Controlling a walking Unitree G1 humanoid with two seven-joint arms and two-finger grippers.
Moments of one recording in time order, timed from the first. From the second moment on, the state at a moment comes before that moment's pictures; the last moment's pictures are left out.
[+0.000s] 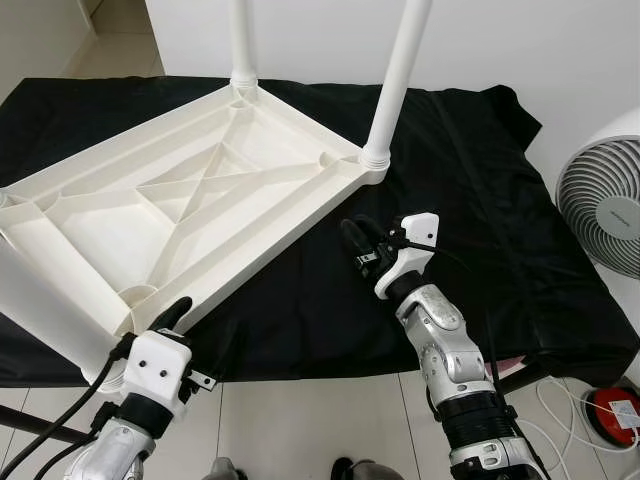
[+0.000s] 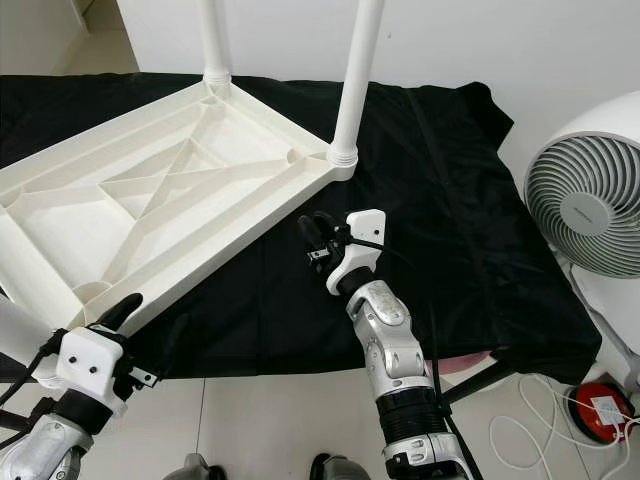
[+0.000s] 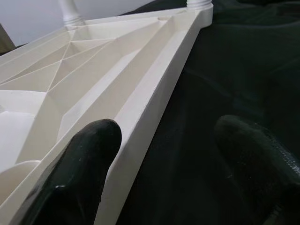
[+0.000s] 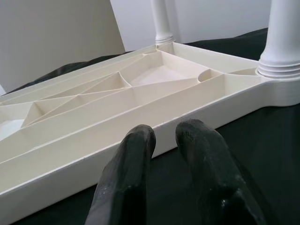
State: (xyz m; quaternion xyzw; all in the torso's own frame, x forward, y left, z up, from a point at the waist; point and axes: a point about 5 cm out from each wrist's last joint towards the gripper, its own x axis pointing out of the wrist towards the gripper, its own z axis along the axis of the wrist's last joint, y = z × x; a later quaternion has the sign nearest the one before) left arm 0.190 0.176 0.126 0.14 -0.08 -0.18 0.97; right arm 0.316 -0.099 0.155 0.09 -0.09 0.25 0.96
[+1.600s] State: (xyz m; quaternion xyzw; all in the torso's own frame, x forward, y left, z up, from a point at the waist) left arm 0.150 0.243 0.132 0.10 -0.03 -0.06 0.99; right arm 0.334 -0.090 0.168 0.07 -0.10 0.29 0.95
